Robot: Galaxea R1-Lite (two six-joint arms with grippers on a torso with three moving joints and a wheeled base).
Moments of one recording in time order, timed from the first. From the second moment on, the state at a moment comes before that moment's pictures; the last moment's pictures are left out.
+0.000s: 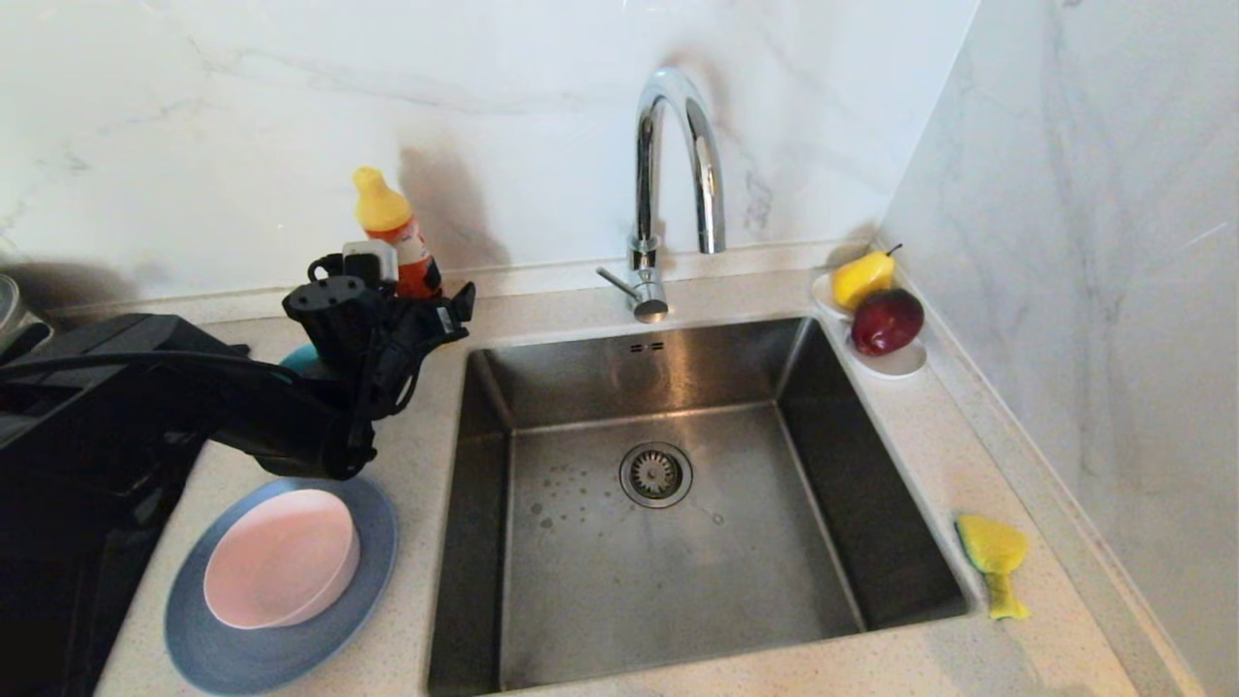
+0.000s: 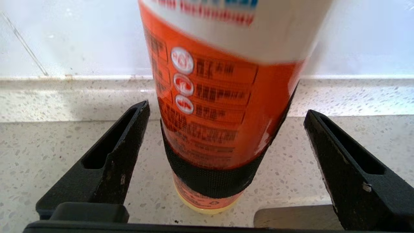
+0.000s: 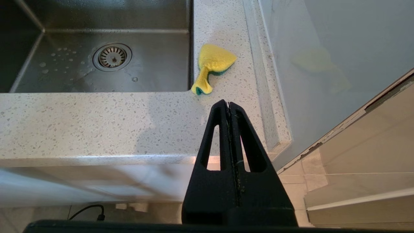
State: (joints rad) left arm -0.11 2.28 -1.30 -1.18 0.14 -0.01; right arm 0.01 0.00 0.00 0.00 0.02 -0.02
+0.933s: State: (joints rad) left arm -0.11 2.32 -1.38 -1.15 0.14 -0.01; right arm 0.01 0.00 0.00 0.00 0.02 -0.02
